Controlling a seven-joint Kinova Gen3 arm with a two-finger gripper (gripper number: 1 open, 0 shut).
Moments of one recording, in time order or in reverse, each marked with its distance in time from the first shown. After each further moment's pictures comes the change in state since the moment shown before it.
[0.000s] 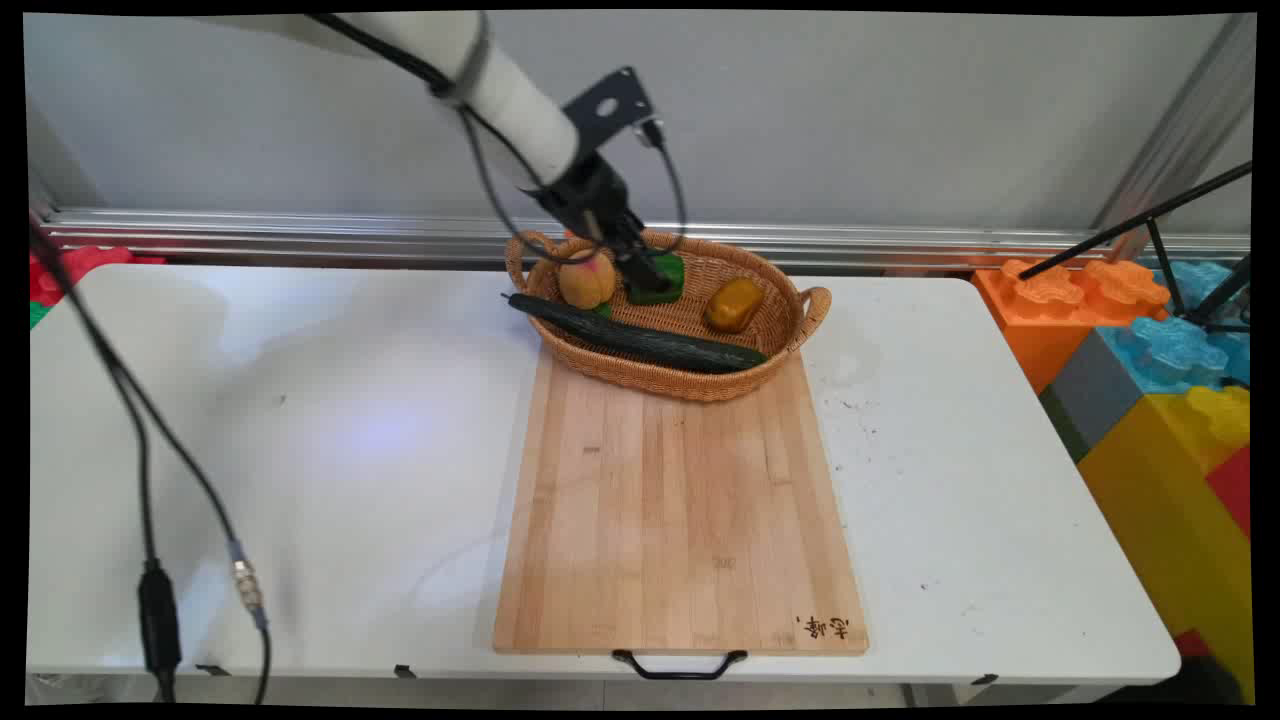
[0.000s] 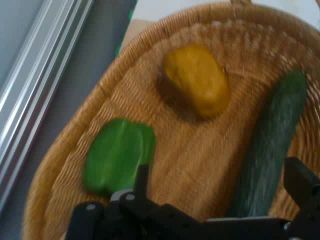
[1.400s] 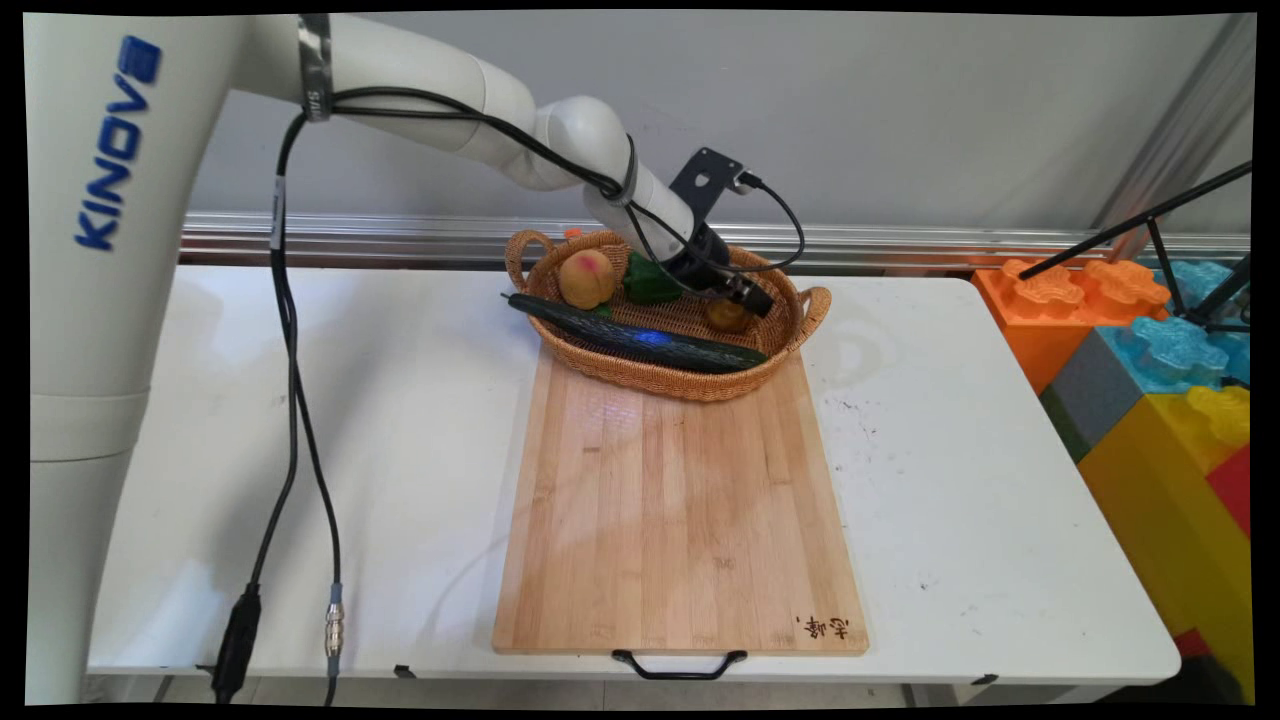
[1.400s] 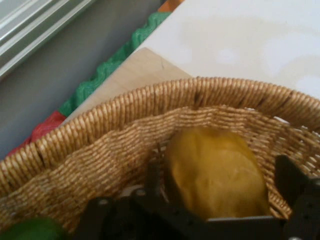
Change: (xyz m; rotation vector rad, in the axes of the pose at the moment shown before) arm 0.027 -0.003 0.173 -0.023 0.087 -0.425
